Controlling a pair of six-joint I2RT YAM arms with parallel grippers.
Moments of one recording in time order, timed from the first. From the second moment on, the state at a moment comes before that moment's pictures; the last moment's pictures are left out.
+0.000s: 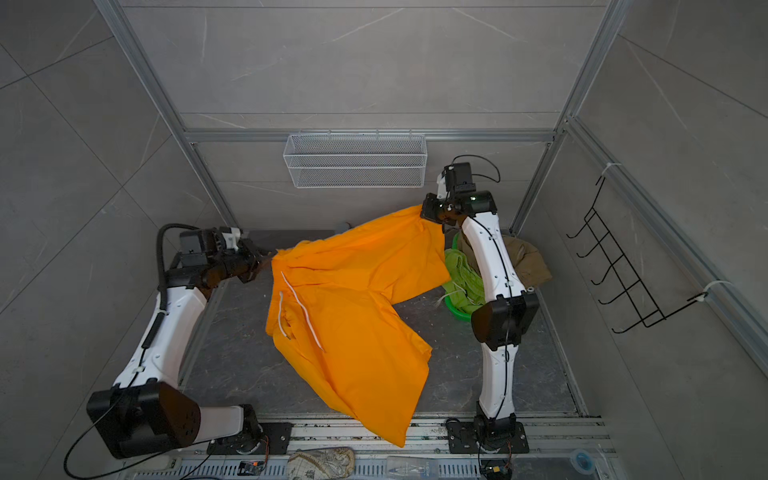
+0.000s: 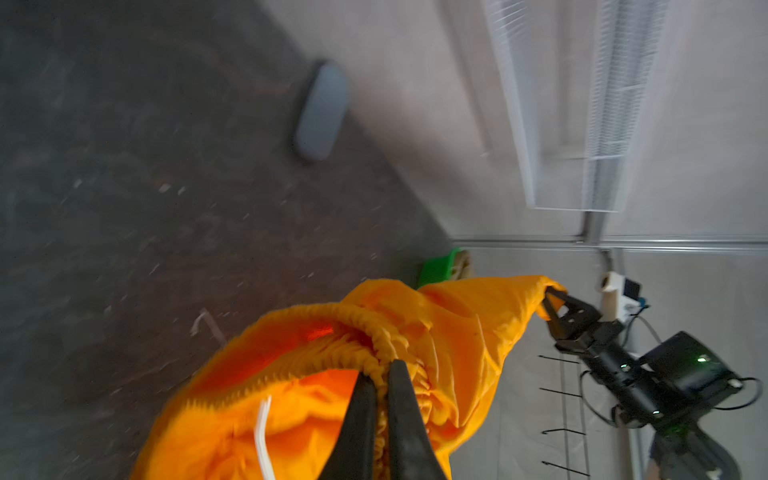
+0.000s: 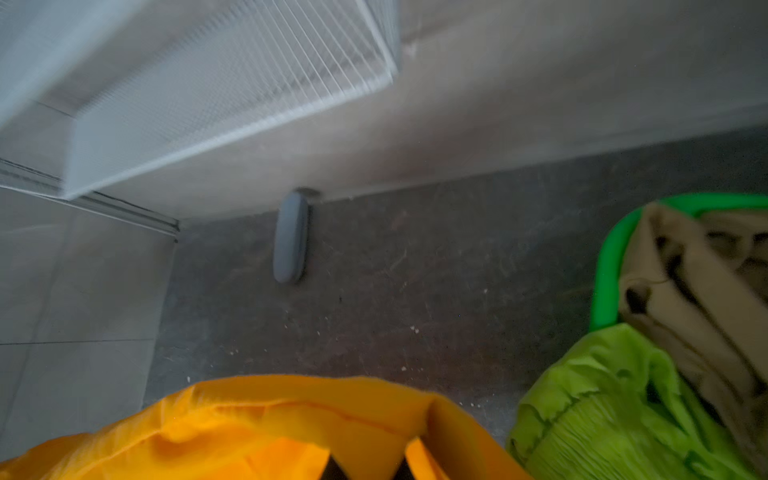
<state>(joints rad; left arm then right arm) 0.12 1.37 1.18 -0.57 0.63 -0.78 0.18 2.14 2.39 -1.05 -0.22 0.38</state>
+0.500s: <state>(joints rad) 0.13 1.61 1.27 -0.52 0.59 -0.73 0.26 2.29 2.64 -1.07 -0.17 0.40</state>
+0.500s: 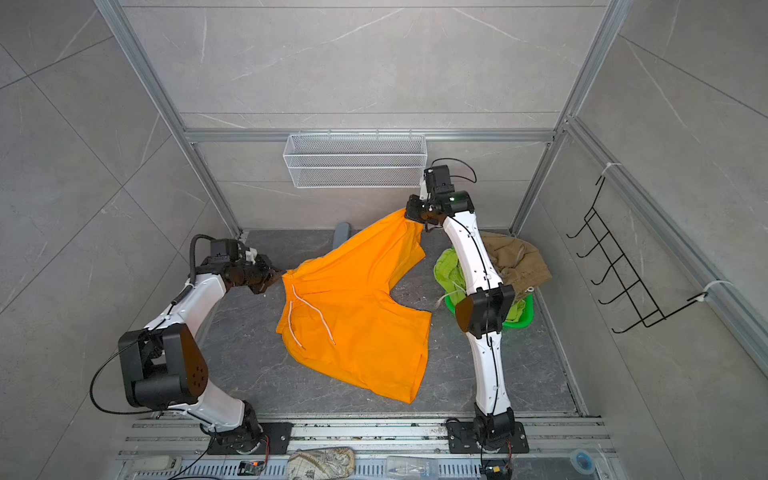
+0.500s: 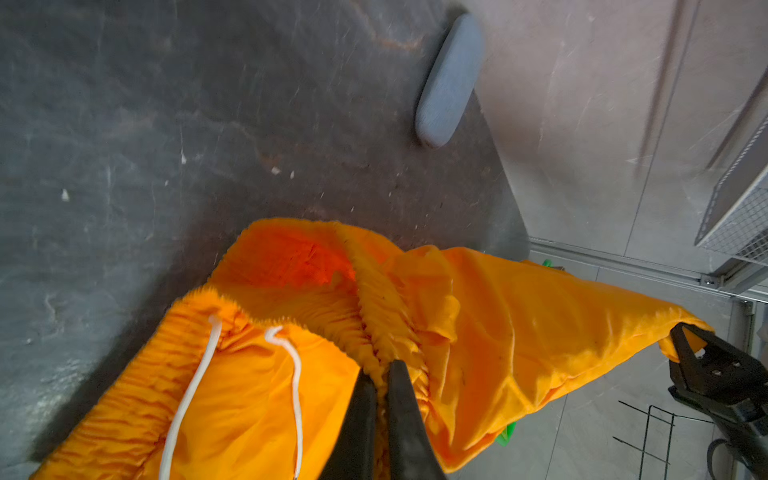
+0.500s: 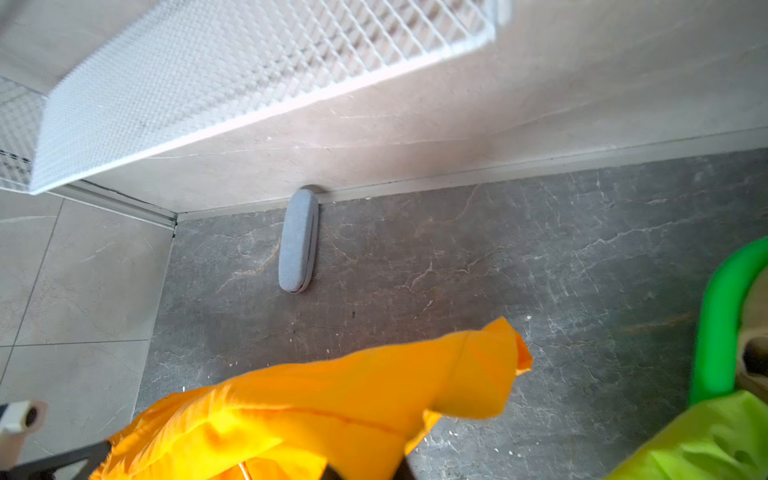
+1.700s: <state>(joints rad) 0.23 1.38 0.68 -0.26 0.48 -0.90 0.57 1.63 0.88 -0.42 -0.01 0.64</state>
